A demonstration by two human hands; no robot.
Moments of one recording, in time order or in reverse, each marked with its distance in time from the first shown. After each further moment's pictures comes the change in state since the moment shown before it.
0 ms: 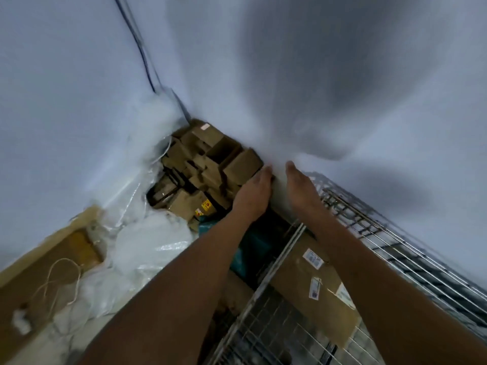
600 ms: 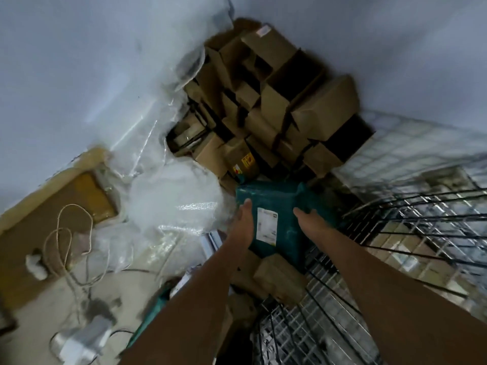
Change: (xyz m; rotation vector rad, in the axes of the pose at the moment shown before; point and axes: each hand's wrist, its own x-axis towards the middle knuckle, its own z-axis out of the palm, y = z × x) left_hand 0.093 -0.374 -0.019 -0.602 0.048 -0.633; right_hand 0.098 0.225 0.273 -0.115 -0.268 0.707
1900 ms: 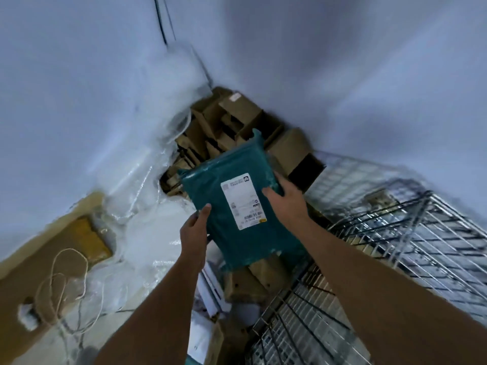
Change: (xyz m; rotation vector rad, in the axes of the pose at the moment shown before) left_hand -0.098 0.099 -0.052 -0.253 0.205 0.260; right_hand -0.125 -0.105 -0.055 -0.003 0.170 -0.687
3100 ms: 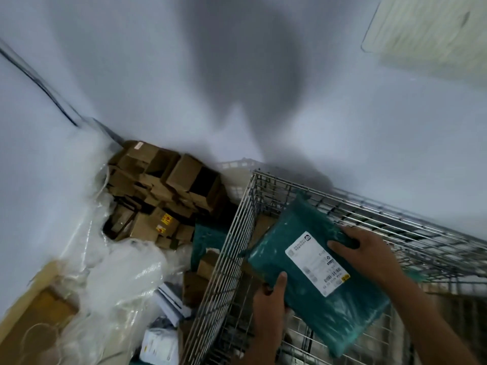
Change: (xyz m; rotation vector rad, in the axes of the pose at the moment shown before) left_hand -0.369 -0.199 0.193 0.300 -0.318 -0.211; right_hand -0.313 0.175 -0.376 -0.281 0.278 0.177
